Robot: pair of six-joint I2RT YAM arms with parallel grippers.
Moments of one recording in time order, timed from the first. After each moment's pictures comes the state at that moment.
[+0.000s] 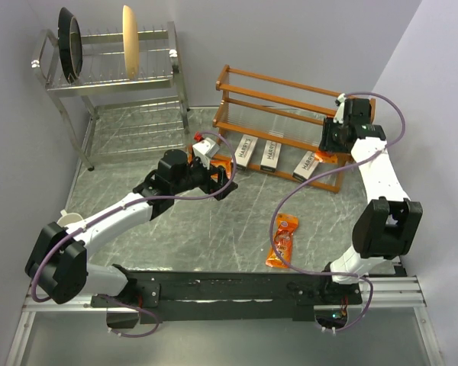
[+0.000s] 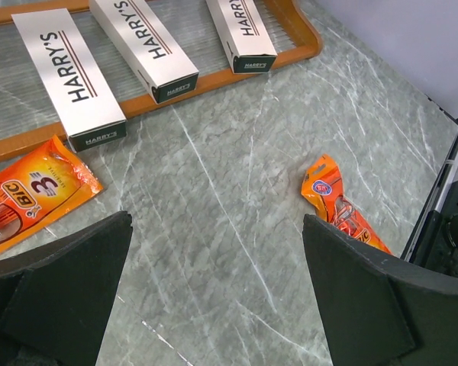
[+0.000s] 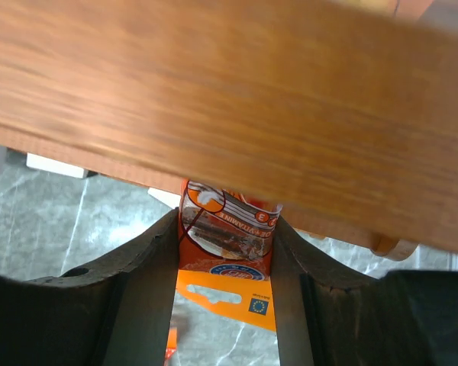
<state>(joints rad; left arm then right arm) -0.64 1.32 0.87 0.18 0.33 -0.20 -0.08 1.60 1.48 -0.72 -0.05 0.03</state>
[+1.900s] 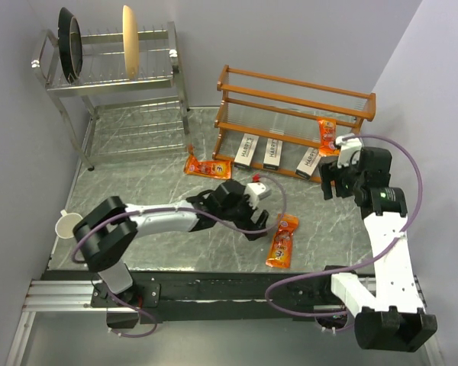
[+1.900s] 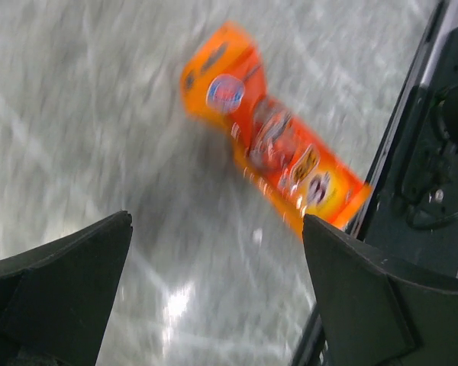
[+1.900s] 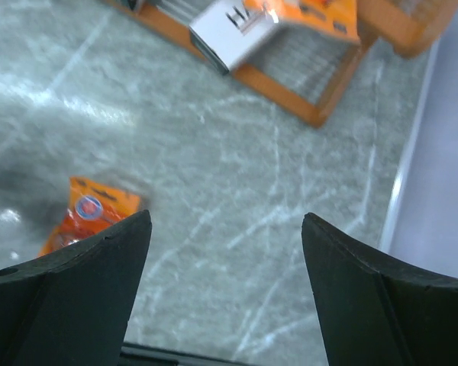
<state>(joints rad) -0.98 1.65 0.95 0.11 0.26 -0.20 -0.08 0.94 1.07 -0.83 -0.15 -0.30</state>
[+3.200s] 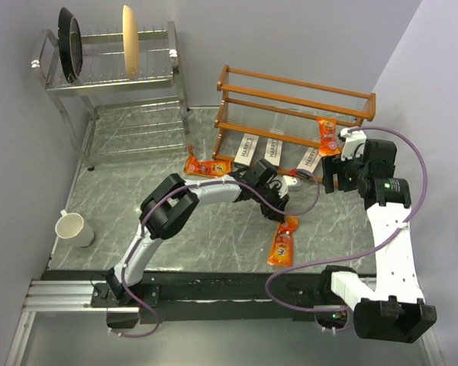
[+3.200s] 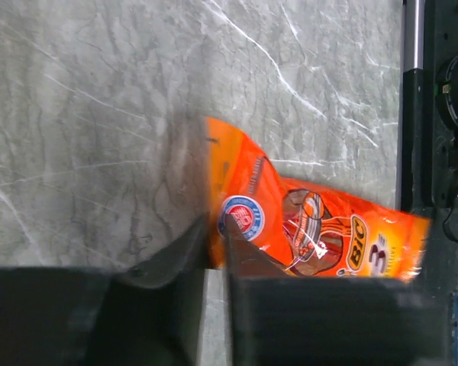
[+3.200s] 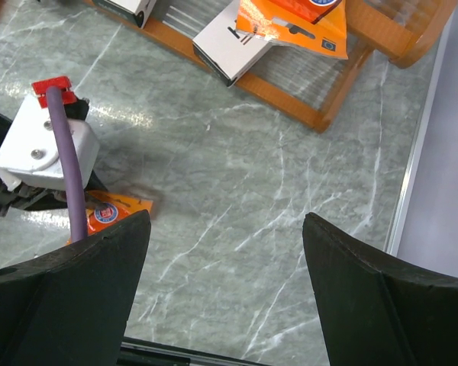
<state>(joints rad) -0.92 2.25 1.63 -0.17 0.71 0.09 -0.12 1.00 1.15 -0.88 -0.19 -0.28</state>
